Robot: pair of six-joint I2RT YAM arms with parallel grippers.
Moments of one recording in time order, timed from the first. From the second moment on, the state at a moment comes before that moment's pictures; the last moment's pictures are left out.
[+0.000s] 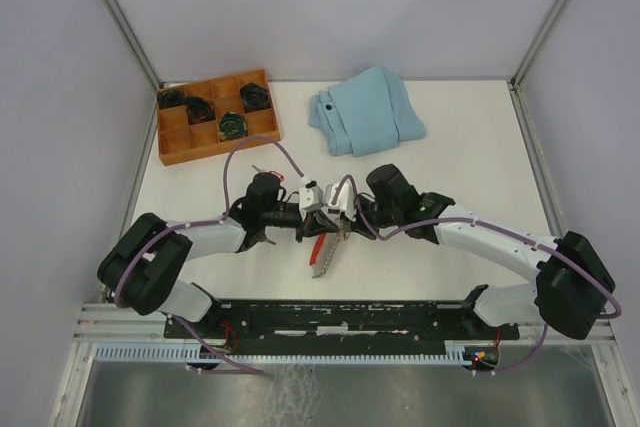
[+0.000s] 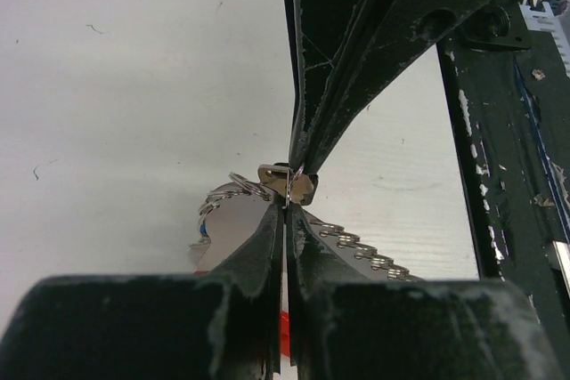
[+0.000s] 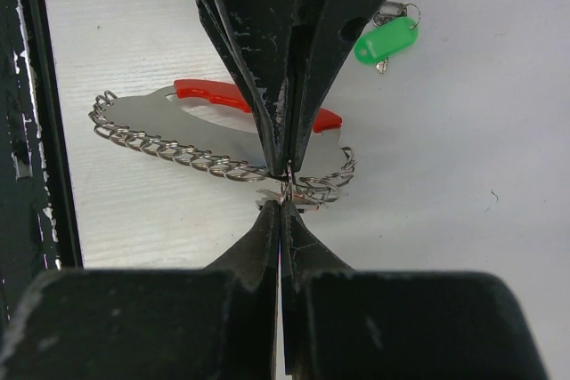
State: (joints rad) left arm -0.60 1.46 0.50 0.57 0.92 0.26; right arm 0.82 1.31 0.82 -0.26 -0.41 -0.48
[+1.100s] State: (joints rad) left arm -0.59 1.54 0.32 1.20 0.71 -0.36; right arm 0.82 1.26 0.75 -0.12 -0.30 -0.48
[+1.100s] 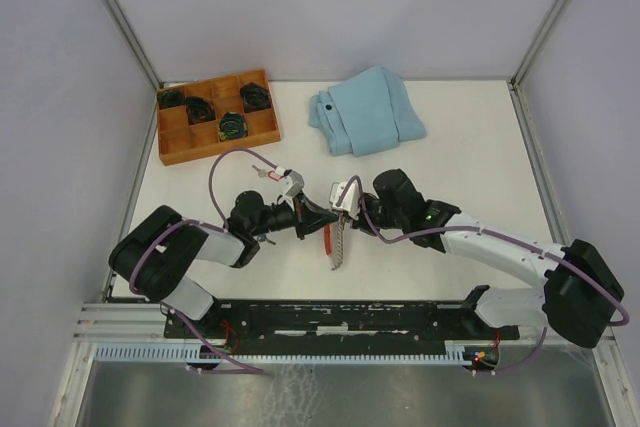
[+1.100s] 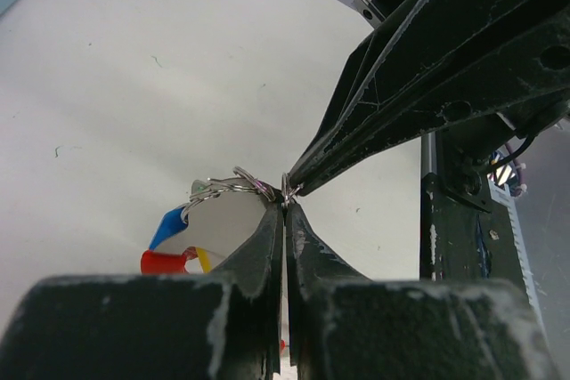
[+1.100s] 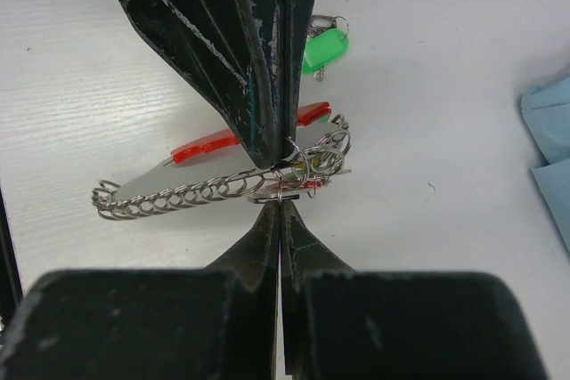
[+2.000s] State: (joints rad) left arm -0.59 1.56 0.37 1.07 0.82 -0.17; right arm 0.82 1.25 0.82 -0.28 -0.30 -0.55
